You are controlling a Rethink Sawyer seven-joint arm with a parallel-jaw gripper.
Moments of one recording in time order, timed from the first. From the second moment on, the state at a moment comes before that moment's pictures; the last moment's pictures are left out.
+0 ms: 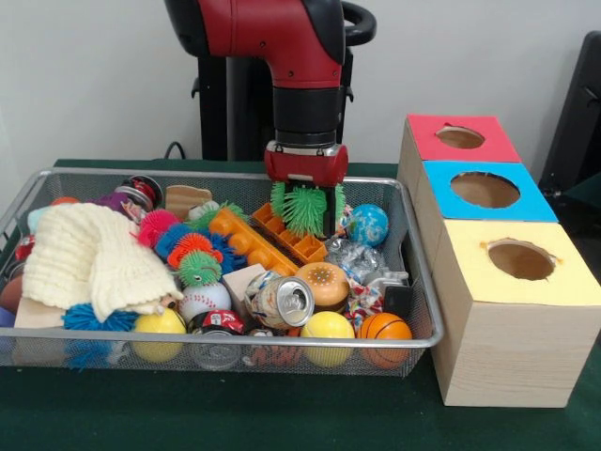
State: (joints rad) arm -0.33 -0.50 0.02 1.97 -0.48 -0.20 2.35
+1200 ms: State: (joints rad) arm -0.38 -0.54 0.04 2.01 -0.48 -0.14 2.35
